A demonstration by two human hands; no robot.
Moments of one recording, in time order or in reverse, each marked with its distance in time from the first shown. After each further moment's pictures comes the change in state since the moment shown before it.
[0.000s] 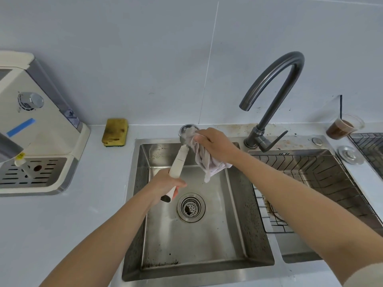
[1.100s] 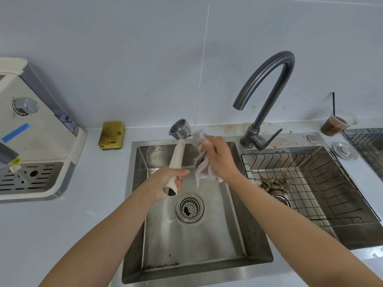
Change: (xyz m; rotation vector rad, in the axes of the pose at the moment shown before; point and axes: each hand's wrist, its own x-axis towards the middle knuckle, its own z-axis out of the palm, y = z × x) left_hand -0.003 0.015 0.006 -0.665 -0.242 -0.115; right_hand -0.027 0.016 0.035 0.243 0.372 0.089
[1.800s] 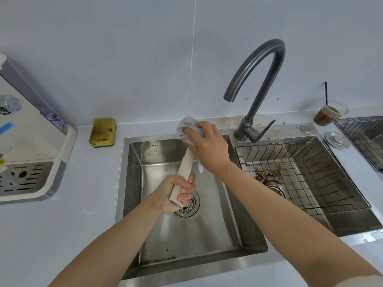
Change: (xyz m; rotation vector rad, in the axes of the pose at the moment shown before) left_hand -0.002 -0.035 0.018 -0.096 -0.471 -0.114; right_hand 0.008 0.006 0.006 -0.642 0.432 -0.595
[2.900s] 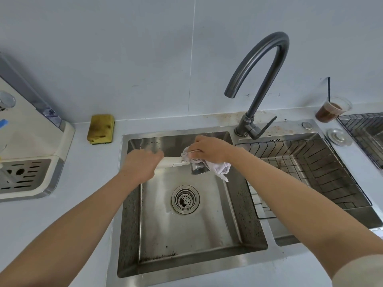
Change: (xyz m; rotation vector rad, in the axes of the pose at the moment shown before) left_hand -0.016 0.063 -0.034 2.573 0.760 -0.068; right_hand 0.021 0.020 -0.022 0.308 -1.208 0.106
